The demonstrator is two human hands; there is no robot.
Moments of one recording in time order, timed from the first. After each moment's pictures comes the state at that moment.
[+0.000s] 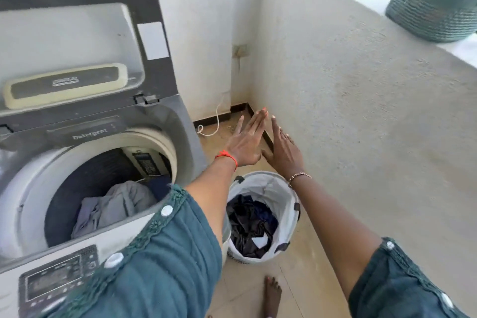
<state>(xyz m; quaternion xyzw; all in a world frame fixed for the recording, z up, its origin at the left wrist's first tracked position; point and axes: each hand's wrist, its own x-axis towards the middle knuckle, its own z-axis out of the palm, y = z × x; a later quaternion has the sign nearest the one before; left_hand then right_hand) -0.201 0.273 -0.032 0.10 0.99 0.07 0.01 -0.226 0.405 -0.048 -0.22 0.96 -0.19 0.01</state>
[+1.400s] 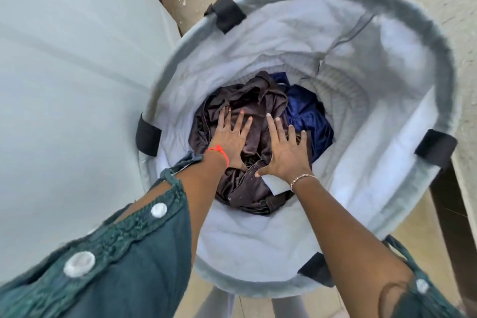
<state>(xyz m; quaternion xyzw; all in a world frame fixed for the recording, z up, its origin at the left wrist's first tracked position) -0.202 0.303 -0.679 -0.01 0.91 -0.12 0.40 -0.243 0.449 -0.687 -0.30 0.88 -0.02 0.35</state>
